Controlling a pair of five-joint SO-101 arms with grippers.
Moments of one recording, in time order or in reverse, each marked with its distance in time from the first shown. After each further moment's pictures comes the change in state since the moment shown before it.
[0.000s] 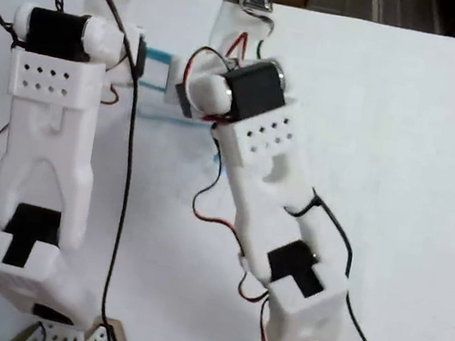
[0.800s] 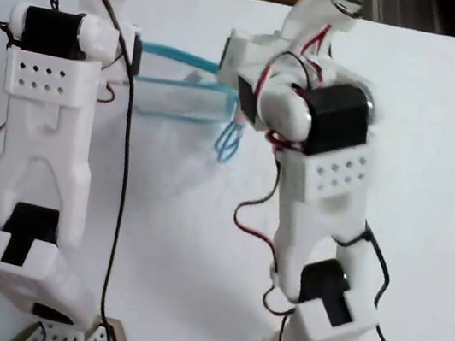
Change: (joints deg) left arm -0.2 0.0 0.0 0.0 0.0; right arm 8.0 -17.1 -5.4 0.4 2.6
